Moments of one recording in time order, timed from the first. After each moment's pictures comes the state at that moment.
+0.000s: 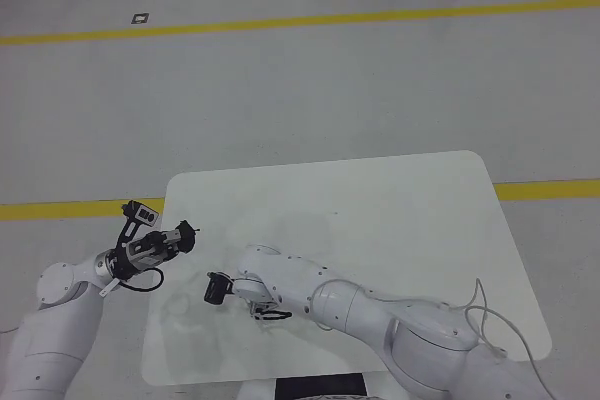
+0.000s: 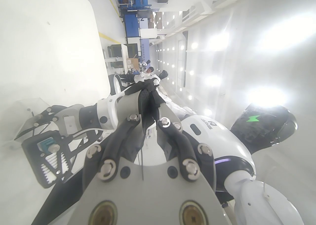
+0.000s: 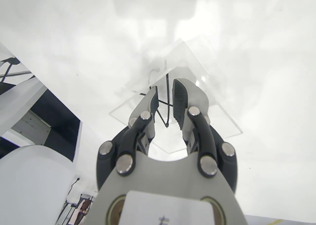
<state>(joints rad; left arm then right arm) 1.45 -0.90 -1.51 -1.28 -0.88 -0.34 -1.39 -0.73 -1.84 0.21 -0.82 -0.90 -0.25 1.23</state>
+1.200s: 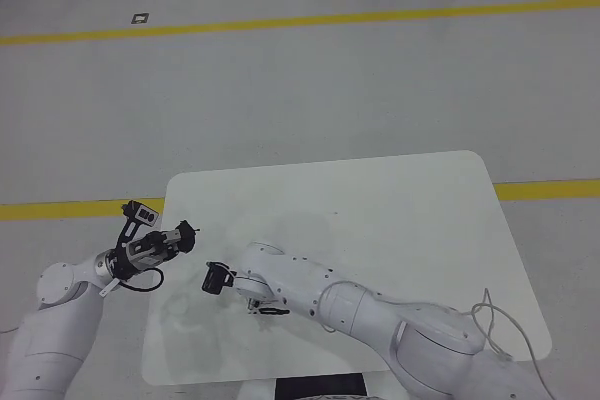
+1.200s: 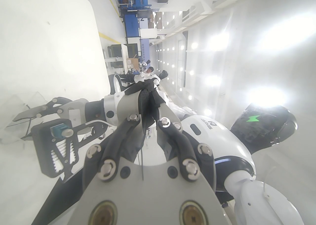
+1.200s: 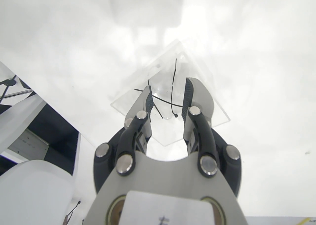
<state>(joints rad) 1.45 -0.90 -1.51 -1.28 -0.88 -0.34 -1.39 -0.78 -1.80 0.31 -0.93 -1.03 -0.19 1.23</state>
